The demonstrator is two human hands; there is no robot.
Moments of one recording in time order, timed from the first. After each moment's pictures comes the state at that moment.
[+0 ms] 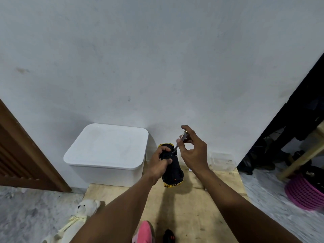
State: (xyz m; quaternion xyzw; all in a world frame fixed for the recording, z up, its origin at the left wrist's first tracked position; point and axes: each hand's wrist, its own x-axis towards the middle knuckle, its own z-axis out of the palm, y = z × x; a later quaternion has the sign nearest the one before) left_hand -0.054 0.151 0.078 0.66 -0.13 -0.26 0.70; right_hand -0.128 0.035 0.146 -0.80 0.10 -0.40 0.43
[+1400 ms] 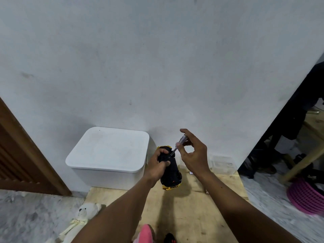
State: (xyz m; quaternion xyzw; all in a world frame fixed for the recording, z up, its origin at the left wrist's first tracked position) left_hand -0.051 0.160 0.081 0.67 -0.13 -0.25 0.69; right_hand -0.131 0.036 0.152 -0.80 0.07 -0.40 0.43
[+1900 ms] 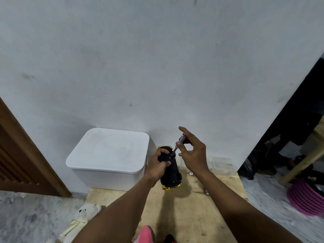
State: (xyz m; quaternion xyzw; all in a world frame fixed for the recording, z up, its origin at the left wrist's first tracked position) left_hand -0.051 0.159 0.087 0.67 -0.13 -0.24 0.69; right_hand -0.127 0.038 0.155 -0.79 0.10 -0.36 0.48
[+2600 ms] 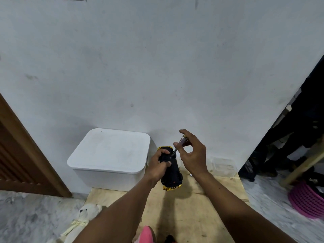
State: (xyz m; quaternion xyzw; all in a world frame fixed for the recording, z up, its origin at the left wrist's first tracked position) left_hand -0.052 0.162 0.092 0.67 -0.14 -0.24 0.69; right_hand -0.127 0.046 0.157 -0.80 0.09 -0.41 0.43
